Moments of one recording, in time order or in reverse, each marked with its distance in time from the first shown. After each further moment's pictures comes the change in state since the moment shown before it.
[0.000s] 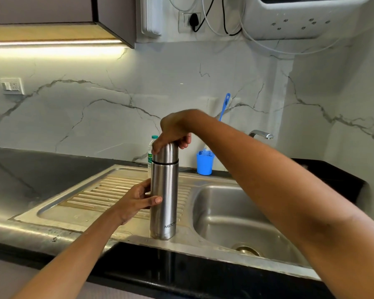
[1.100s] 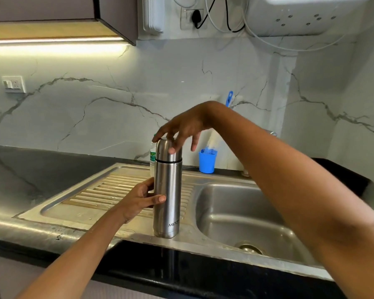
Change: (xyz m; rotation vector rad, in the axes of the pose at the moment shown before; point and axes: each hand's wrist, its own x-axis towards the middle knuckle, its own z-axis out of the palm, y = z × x) left_hand -0.001 -0.001 -0.002 0.027 -0.001 -0.013; right_hand -0.008 0.021 -0.006 0.304 -0.206 -0.182
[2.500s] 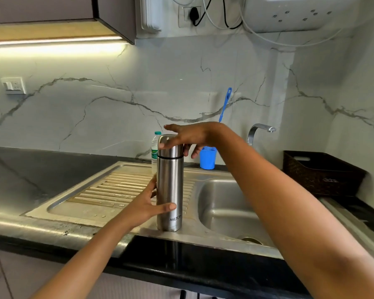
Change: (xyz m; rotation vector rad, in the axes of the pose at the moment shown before) left_hand -0.026 0.002 0.018 0.320 0.073 -0.104; right_hand 0.000 0.015 0.045 0.334 0.223 0.061
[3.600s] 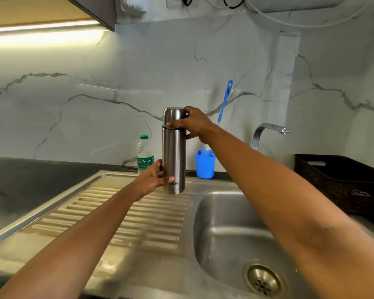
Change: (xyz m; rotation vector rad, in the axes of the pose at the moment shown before) left_hand 0.198 -0.026 -0.012 -0.123 0.010 0.022; right_hand 0.126 0.097 -0.049 0.517 0.539 -0.097
